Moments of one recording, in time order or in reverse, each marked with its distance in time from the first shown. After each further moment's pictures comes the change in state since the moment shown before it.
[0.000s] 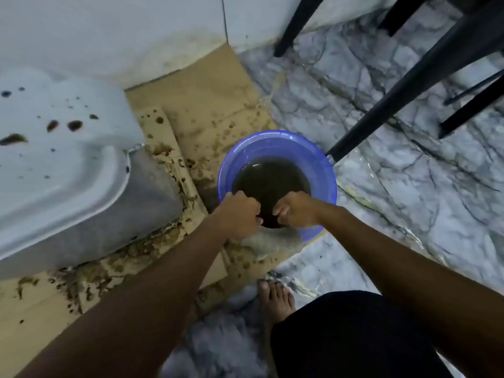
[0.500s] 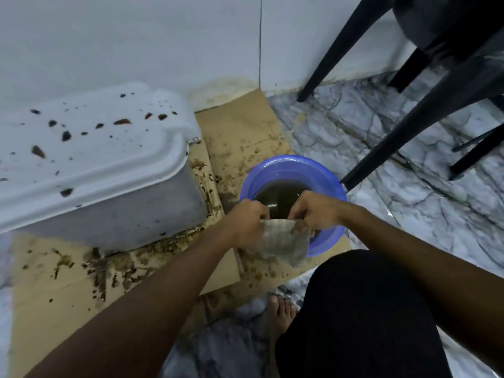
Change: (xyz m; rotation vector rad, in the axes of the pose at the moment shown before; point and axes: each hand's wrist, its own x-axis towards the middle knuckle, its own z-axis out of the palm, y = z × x) left_hand -0.081 0.007 -0.020 -0.243 0.282 0.046; right_hand -0.045 -0.032 -0.031 0.026 -0.064 -0.190
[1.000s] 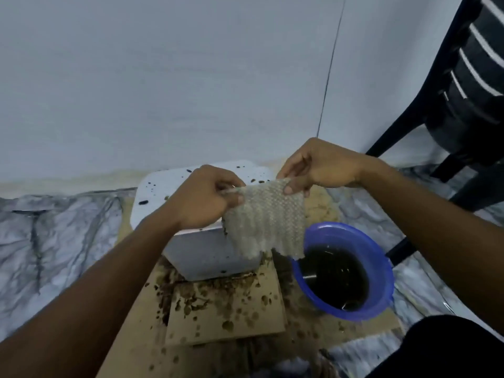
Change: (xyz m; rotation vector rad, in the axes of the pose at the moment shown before) left_hand -0.212 0.014 -0.215 -0.203 0.601 -0.082; right_hand -0.080 -0.271 -0.089 0.032 0.210 -0.468
